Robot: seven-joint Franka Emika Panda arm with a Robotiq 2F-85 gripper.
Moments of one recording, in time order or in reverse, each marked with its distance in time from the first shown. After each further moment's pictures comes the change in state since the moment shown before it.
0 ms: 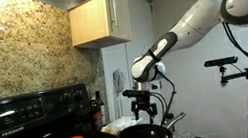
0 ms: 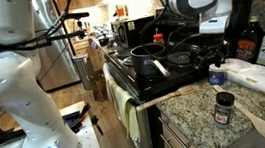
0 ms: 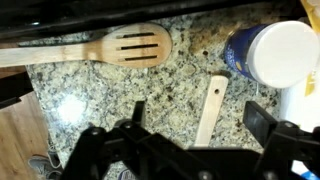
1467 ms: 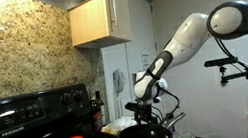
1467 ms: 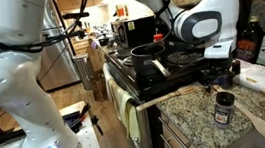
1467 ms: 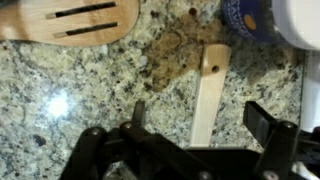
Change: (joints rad) arm 0.004 0.153 -0.034 -0.006 -0.009 0.234 0.065
